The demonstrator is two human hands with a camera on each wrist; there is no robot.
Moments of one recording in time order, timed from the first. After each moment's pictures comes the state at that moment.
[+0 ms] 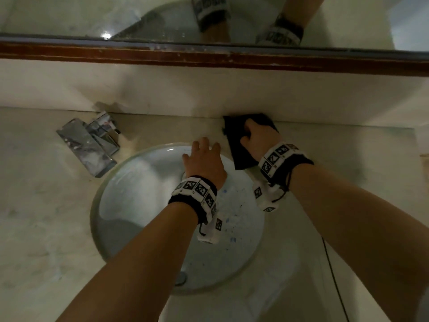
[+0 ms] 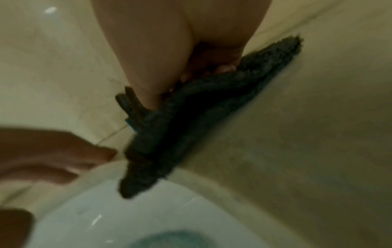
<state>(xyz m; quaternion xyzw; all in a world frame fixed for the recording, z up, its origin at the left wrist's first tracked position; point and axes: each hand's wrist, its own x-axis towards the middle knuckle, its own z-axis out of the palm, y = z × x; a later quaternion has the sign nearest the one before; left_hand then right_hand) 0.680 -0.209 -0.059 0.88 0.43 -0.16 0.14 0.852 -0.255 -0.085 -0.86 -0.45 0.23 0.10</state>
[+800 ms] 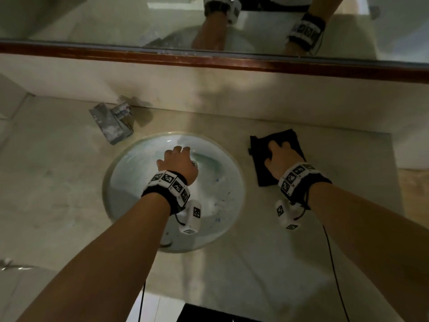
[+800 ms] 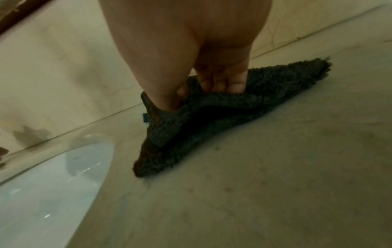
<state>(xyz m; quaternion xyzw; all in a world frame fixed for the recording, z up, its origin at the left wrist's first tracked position) 0.628 -0.255 -0.018 0.81 0.55 -0.16 0.13 0.878 -0.384 -0.058 -0.85 -0.45 0.26 0.01</state>
